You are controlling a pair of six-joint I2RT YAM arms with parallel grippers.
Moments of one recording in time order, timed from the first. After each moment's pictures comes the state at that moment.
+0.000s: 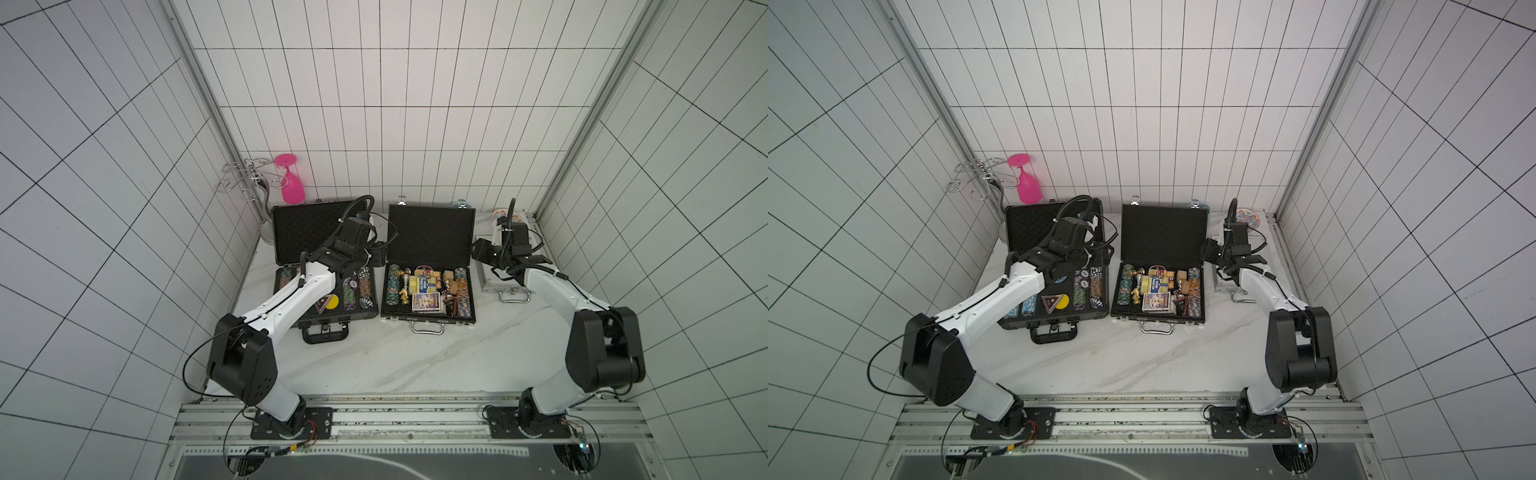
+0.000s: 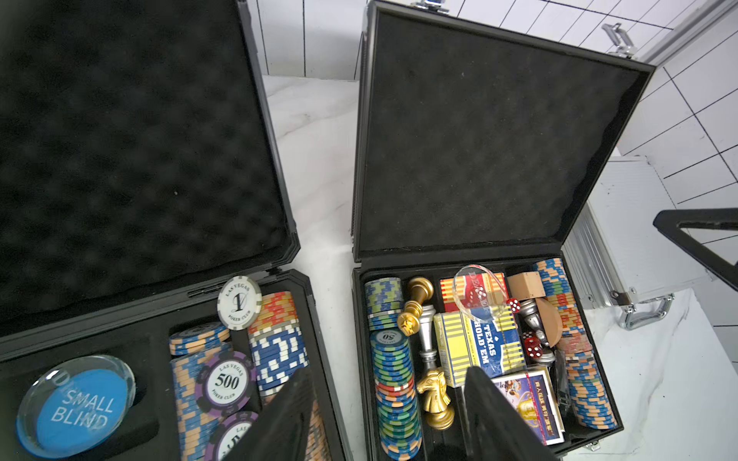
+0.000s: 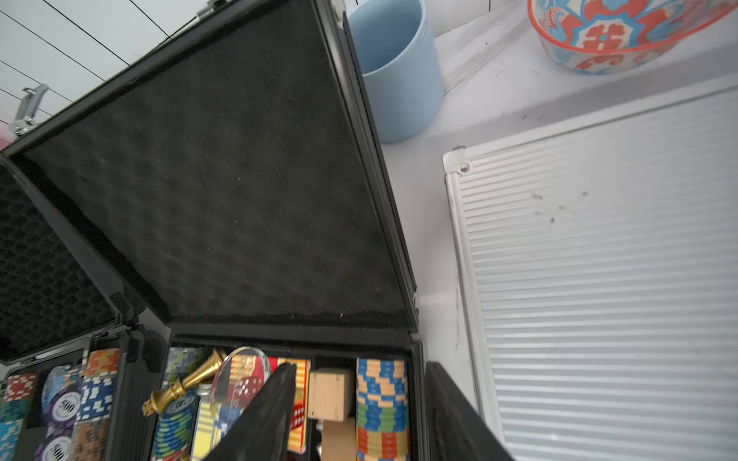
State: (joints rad) left arm -0.48 1.56 1.31 -0.45 0.00 -0.38; right arm 0.11 1.62 1.13 -0.18 -0.16 0.40
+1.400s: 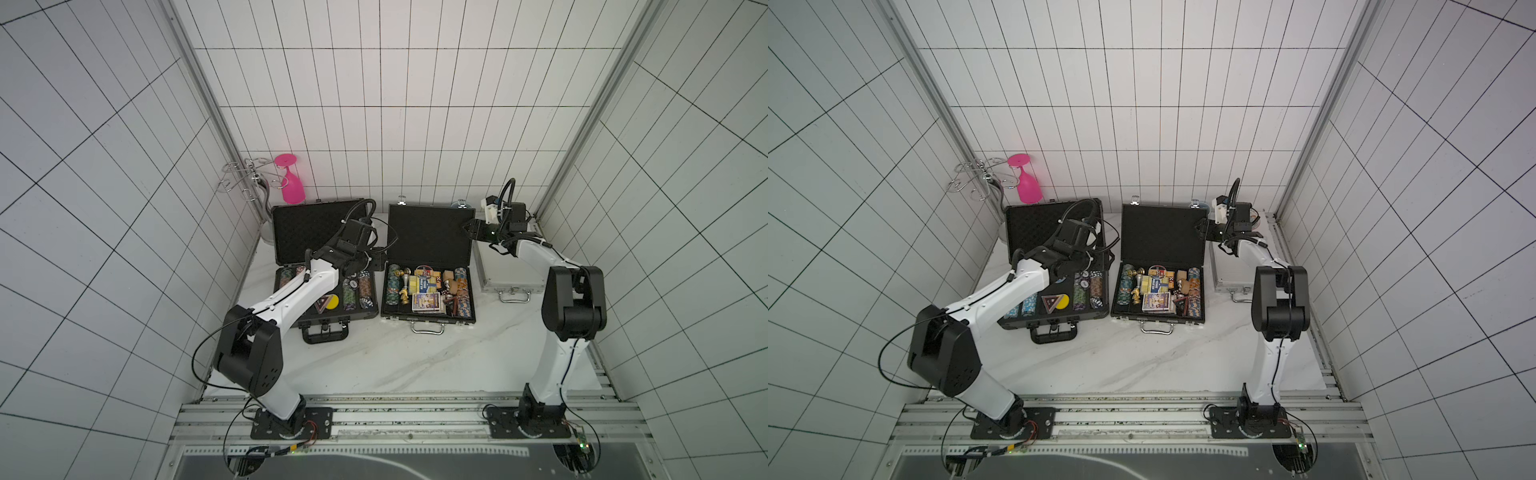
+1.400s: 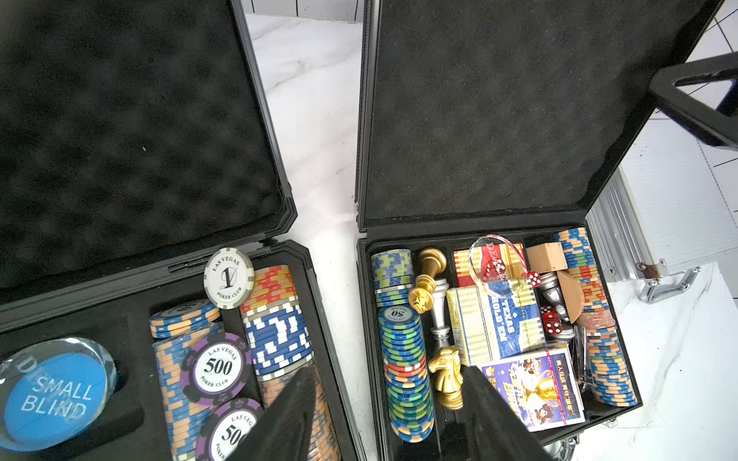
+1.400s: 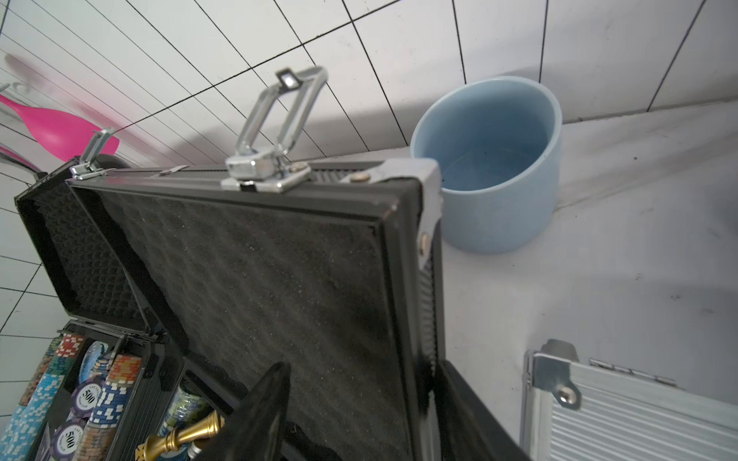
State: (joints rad) left arm -0.47 1.61 1.31 -0.49 0.05 -0.37; right arm 0.01 1.99 1.49 -0.10 -0.52 0.21
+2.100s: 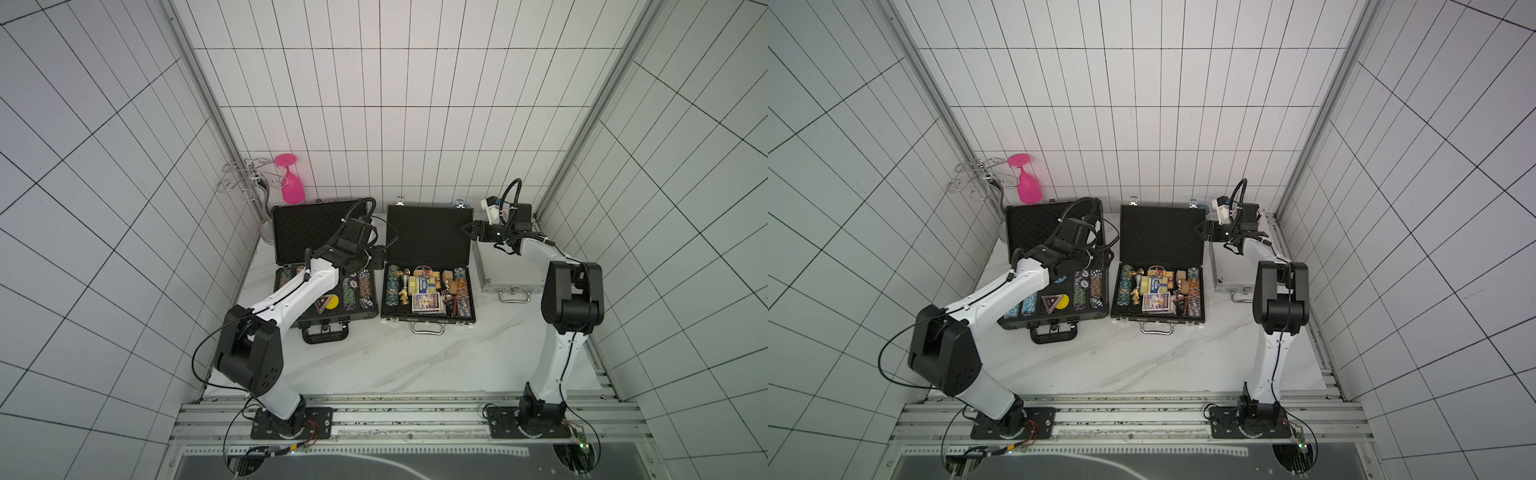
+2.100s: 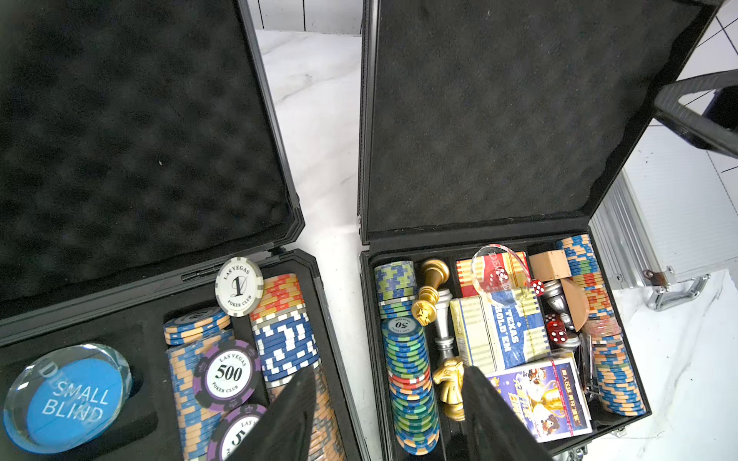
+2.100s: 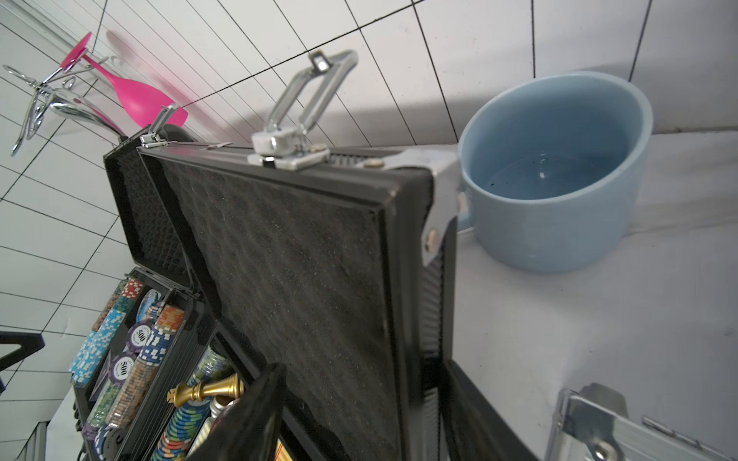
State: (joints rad) left arm -0.47 1.61 1.32 -0.49 0.03 -0.36; right arm -0.04 2.05 1.53 -0.10 -0.76 0.11
